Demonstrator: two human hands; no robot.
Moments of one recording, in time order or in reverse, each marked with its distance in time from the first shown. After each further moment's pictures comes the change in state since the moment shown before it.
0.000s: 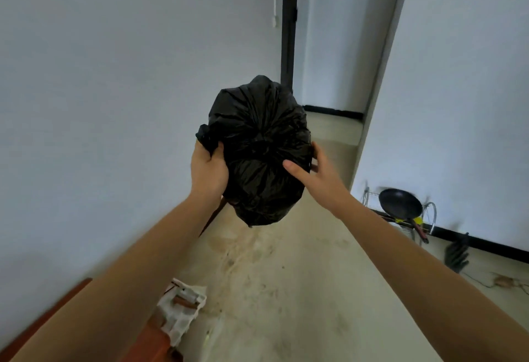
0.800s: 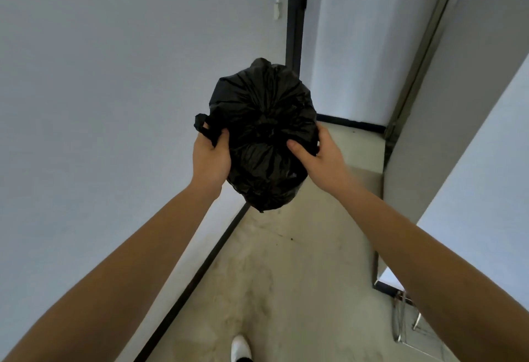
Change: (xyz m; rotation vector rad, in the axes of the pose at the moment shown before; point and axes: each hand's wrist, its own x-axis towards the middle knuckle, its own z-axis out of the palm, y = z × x) left_hand 0.606 -0.186 0.296 -0.001 -0.047 -0.019; right_hand 0.678 0.191 -0.032 -0.051 0.080 -0.080
